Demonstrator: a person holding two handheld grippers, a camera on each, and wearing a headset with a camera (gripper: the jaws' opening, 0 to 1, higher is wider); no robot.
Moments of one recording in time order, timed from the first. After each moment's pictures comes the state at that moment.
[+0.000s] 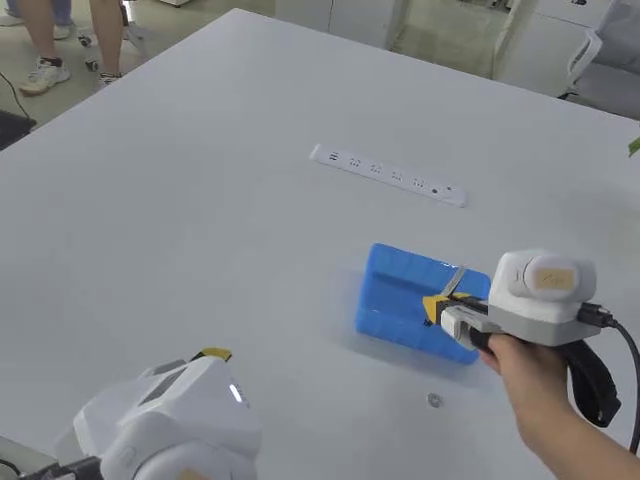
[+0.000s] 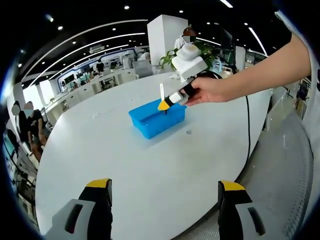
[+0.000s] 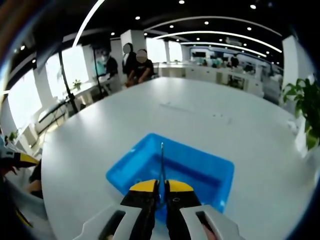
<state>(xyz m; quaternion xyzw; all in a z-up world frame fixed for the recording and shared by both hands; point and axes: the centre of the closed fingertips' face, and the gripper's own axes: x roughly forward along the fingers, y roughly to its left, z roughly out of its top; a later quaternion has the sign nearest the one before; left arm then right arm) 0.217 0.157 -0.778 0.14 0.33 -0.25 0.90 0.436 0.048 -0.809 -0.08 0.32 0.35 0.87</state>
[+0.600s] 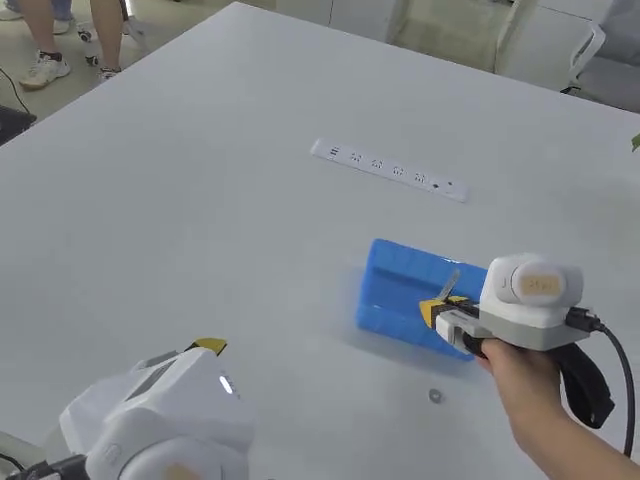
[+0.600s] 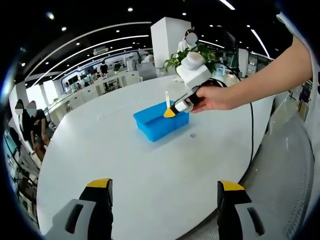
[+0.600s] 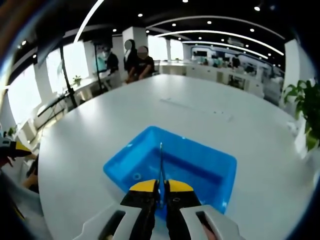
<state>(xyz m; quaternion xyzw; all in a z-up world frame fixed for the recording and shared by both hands) 0.221 0.161 -0.771 0.13 0.32 -0.24 0.91 0.429 0.045 -0.818 -0.09 0.32 0.35 0.87</state>
